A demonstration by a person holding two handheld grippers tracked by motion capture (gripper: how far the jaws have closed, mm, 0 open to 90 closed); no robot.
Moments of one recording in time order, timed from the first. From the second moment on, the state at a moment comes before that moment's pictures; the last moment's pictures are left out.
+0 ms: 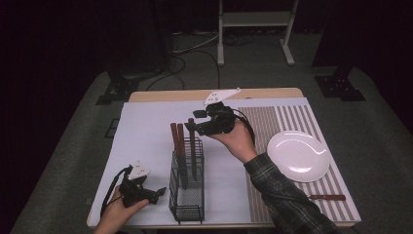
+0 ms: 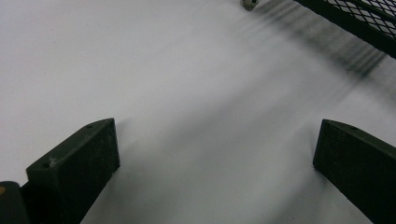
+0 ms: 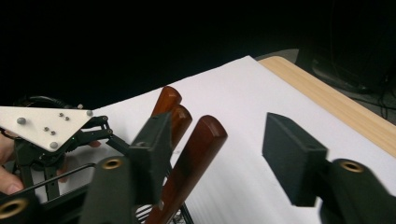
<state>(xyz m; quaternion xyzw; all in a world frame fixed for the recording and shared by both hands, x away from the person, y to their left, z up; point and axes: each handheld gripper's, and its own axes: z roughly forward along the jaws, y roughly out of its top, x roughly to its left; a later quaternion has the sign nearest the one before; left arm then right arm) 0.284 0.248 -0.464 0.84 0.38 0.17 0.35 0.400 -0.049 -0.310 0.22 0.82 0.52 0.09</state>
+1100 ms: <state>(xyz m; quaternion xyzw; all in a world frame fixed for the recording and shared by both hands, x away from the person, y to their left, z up) 0.284 0.248 -0.464 0.84 0.38 0.17 0.35 0.378 -0.056 -0.297 0.19 0.82 0.54 0.01</state>
